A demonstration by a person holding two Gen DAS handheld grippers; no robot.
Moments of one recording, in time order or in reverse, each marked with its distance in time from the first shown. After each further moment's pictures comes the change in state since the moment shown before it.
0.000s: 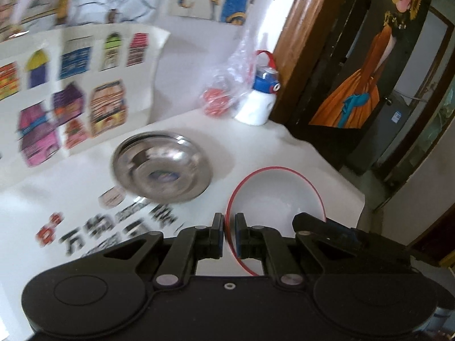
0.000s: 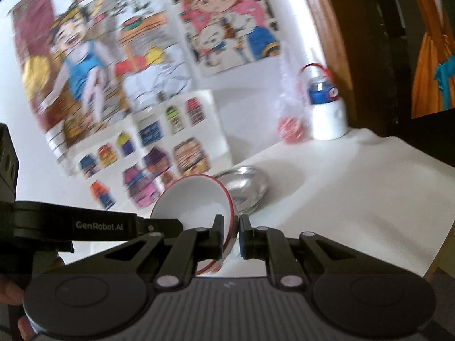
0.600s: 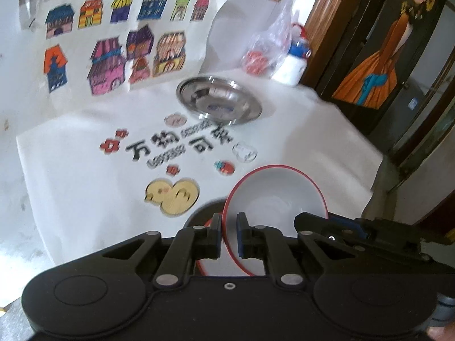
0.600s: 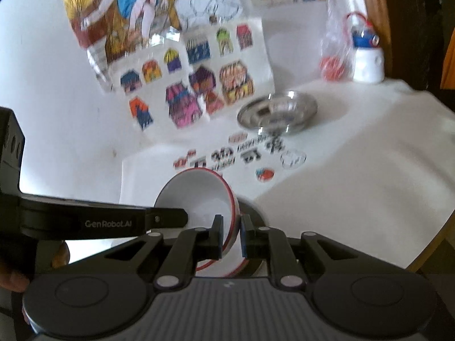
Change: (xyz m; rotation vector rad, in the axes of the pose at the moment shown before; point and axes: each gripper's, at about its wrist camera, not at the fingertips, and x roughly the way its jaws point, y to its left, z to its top) left arm -0.057 0.055 -0.093 -0.043 0.095 0.072; right arm -0.011 0.059 -0.065 -0.079 0.249 0.066
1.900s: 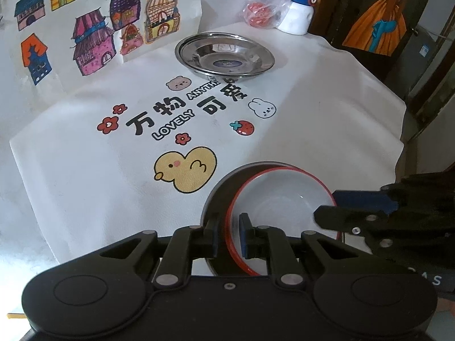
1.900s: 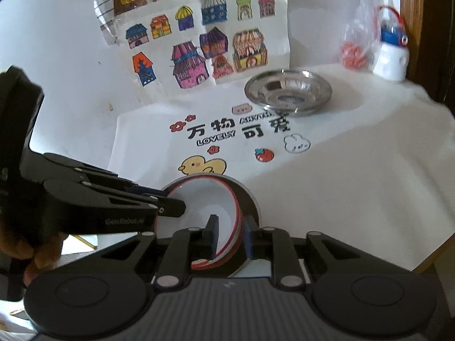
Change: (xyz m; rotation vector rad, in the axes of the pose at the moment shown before) left arm 0.040 0.003 0.003 0.120 0.167 0.068; right arm 0.018 0.002 0.017 -0.159 0.149 -0.033
